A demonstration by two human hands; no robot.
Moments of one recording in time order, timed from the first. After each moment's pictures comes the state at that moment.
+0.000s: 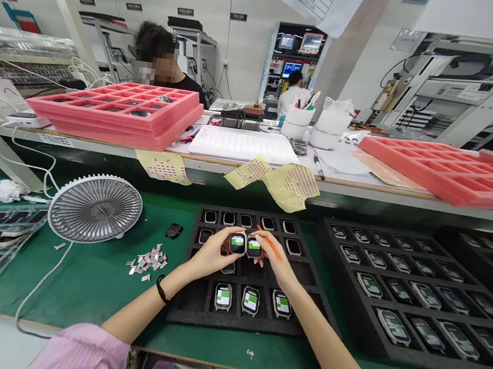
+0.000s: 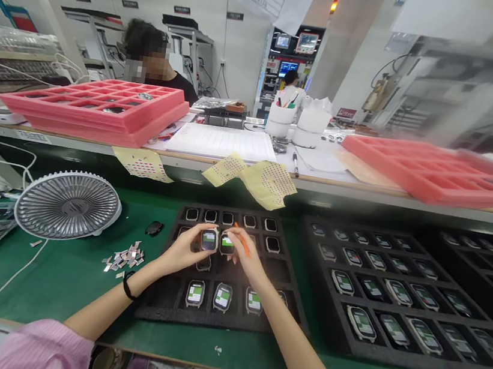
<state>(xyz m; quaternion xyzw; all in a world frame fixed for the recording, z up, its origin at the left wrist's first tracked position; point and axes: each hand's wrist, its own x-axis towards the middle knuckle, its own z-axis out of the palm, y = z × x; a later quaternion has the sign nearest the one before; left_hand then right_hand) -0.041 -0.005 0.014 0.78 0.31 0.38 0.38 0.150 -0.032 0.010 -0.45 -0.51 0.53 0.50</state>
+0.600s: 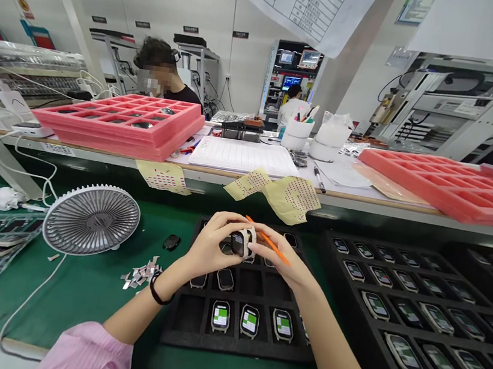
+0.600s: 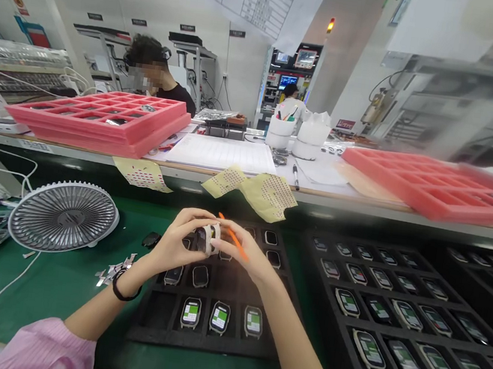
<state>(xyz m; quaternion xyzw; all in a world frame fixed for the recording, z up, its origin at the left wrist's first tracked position) -0.039 0.001 0.084 0.85 0.24 0.46 0.11 0.148 -0.023 0.086 -0.33 -0.61 0.56 0.45</state>
